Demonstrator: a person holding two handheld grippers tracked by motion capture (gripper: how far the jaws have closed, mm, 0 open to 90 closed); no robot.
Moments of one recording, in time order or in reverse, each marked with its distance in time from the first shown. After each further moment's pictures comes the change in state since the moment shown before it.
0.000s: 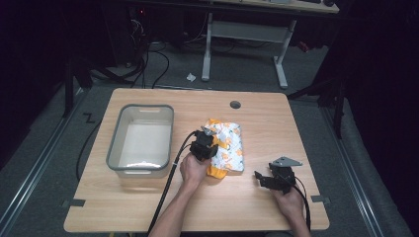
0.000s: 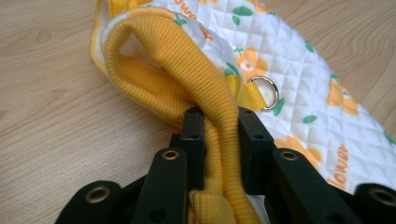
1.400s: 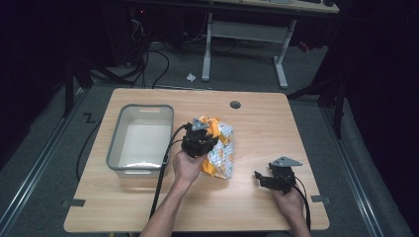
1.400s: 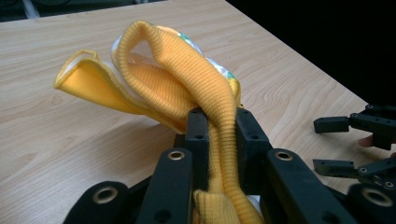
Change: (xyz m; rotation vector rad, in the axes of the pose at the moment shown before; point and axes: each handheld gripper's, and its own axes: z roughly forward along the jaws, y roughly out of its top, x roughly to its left) left arm 0.000 0.021 -0.079 -0.160 -0.145 0.000; right arm 0.000 0.000 0.000 0.000 0.001 0.000
